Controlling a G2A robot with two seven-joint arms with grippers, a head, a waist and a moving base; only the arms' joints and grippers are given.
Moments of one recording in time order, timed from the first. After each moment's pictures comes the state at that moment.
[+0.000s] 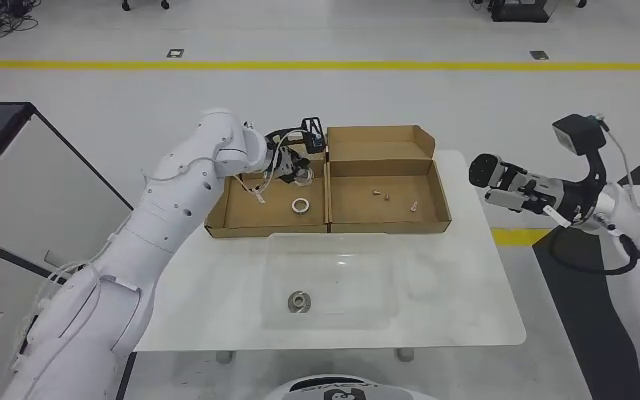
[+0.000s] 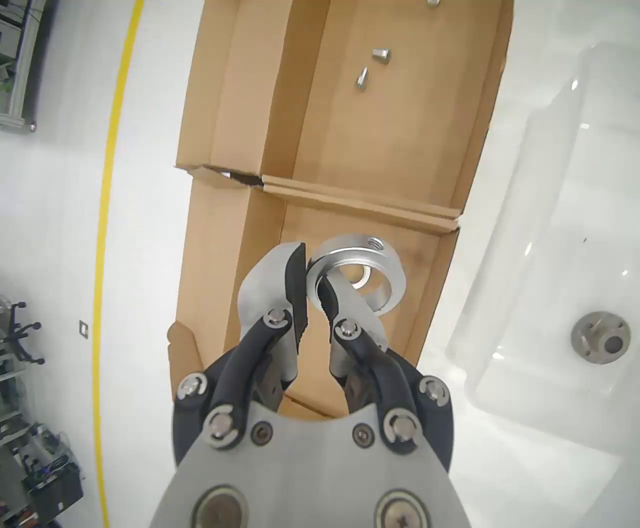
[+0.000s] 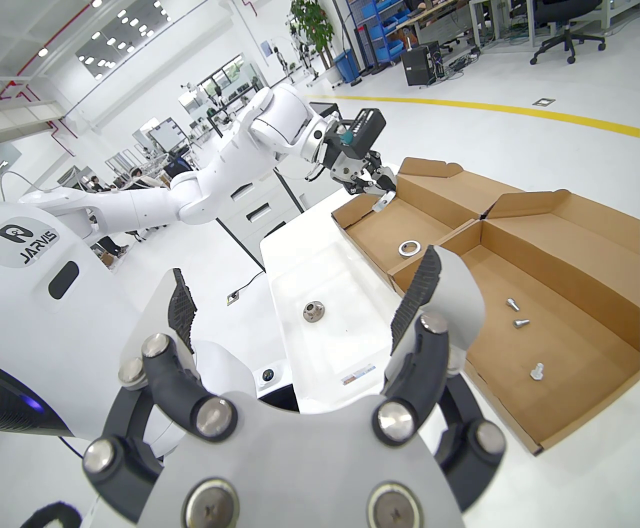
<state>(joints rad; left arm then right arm) 0.58 -1.21 -0.77 -1.18 1.03 -0.85 -0.90 -1.43 -0.81 1.76 -1.76 0.43 -0.61 1.21</state>
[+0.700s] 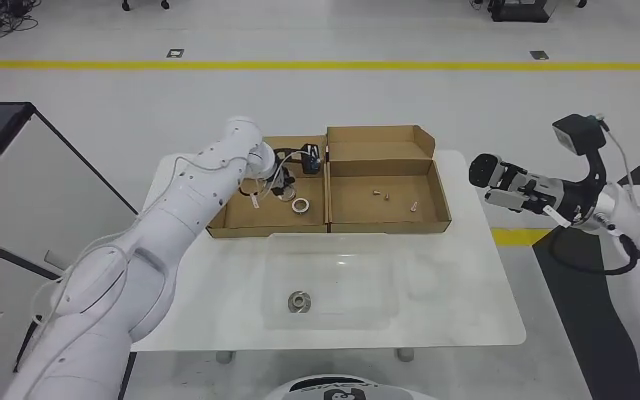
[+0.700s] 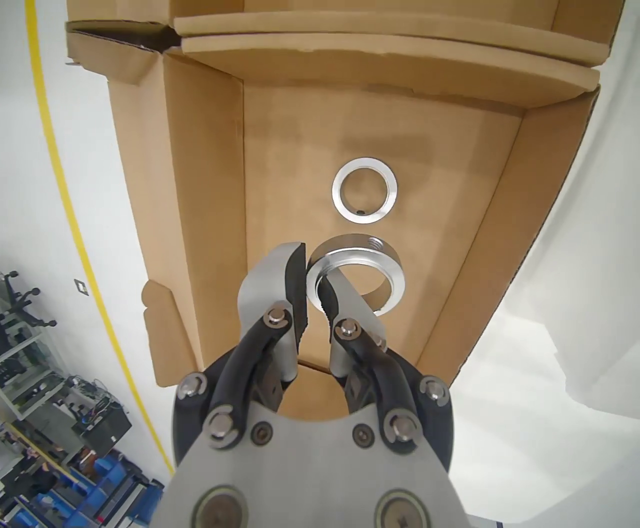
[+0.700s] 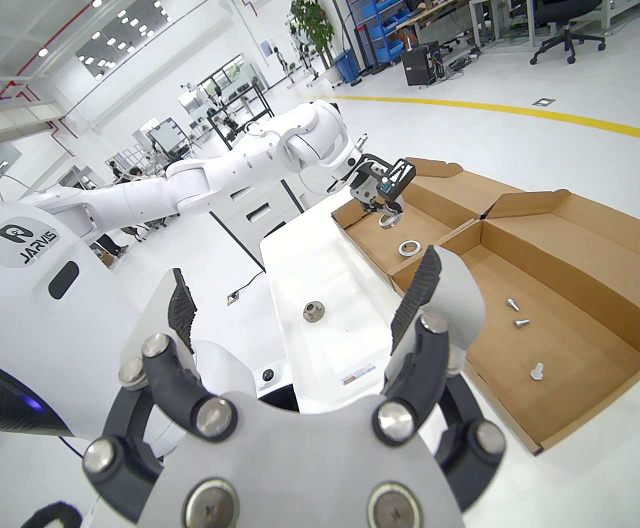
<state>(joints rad) 0.45 -1.34 -0.53 -0.79 1.16 -0.91 -0.81 -1.43 -0.81 1.76 -1.76 0.43 -0.61 1.21</state>
